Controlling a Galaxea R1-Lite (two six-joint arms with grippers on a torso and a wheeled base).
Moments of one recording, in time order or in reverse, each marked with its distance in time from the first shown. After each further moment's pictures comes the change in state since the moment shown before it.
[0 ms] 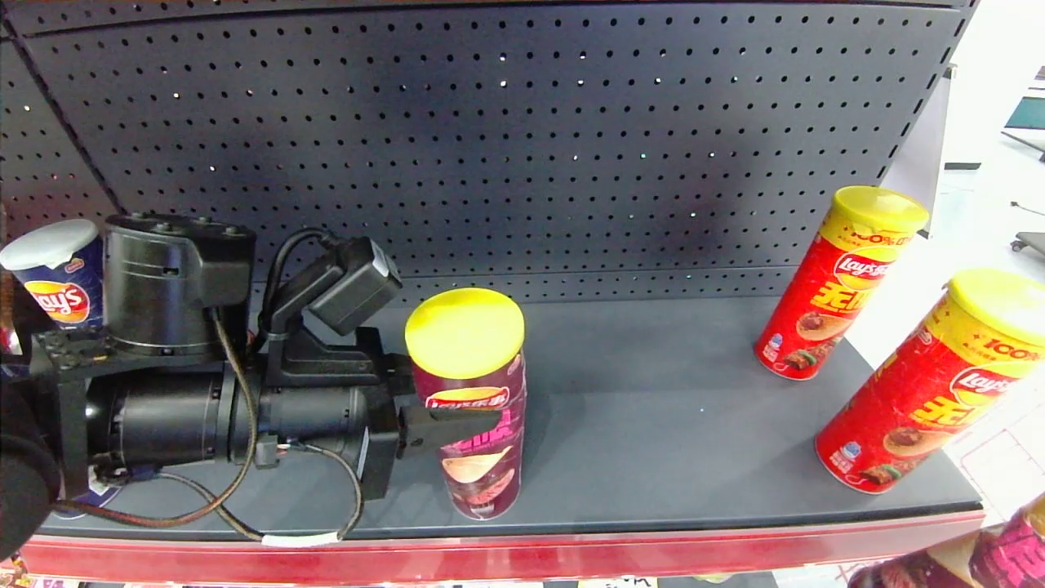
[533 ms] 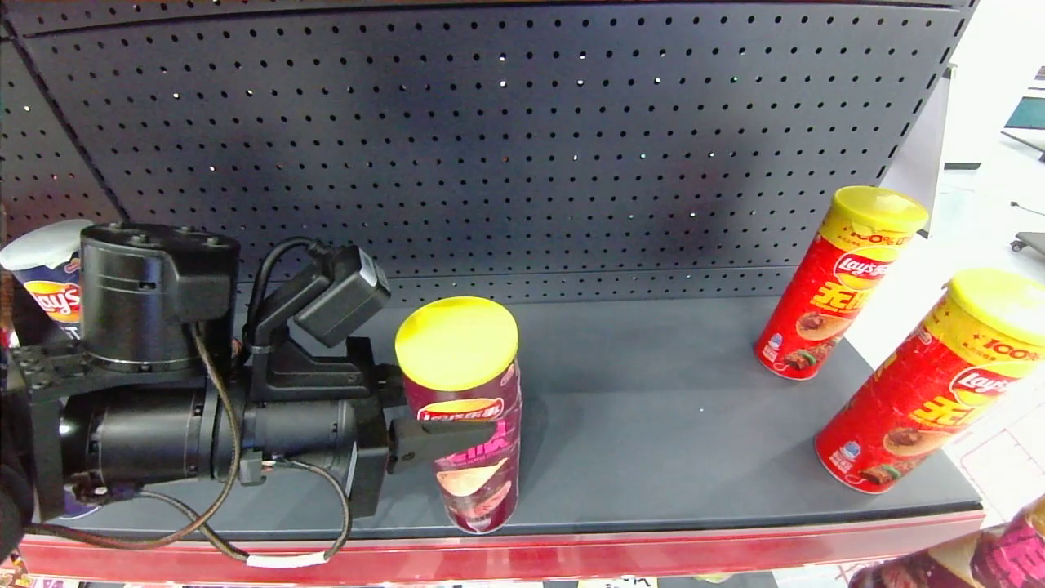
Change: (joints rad) left arm -0.007 -0.030 0.032 -0.002 0.011 -0.018; right arm 0.000 -0.003 0.000 0.001 -0.001 0.000
